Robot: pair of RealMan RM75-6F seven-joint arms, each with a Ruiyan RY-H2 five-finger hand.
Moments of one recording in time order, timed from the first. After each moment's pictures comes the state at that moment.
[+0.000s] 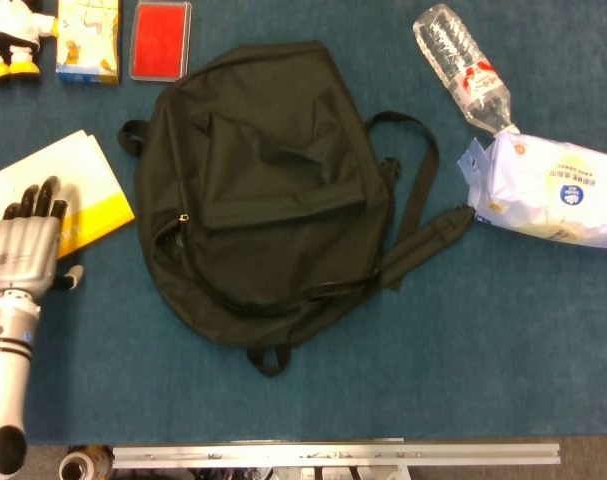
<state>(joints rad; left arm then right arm) -0.33 -1.45 -0.07 -1.47 1.02 1.10 0.49 0.10 -1.01 0.11 -1.72 -1.45 1.48 0.05</state>
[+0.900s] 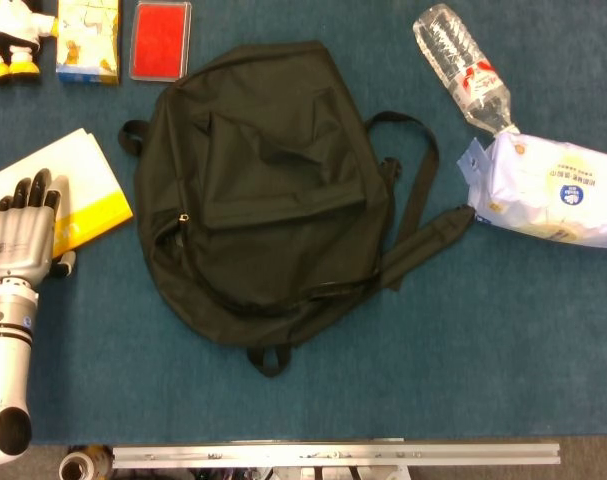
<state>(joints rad) -0.36 -1.47 -0.08 -1.41 0.94 1.07 0.49 0.09 -1.01 0.11 -1.72 -1.44 1.48 0.05</state>
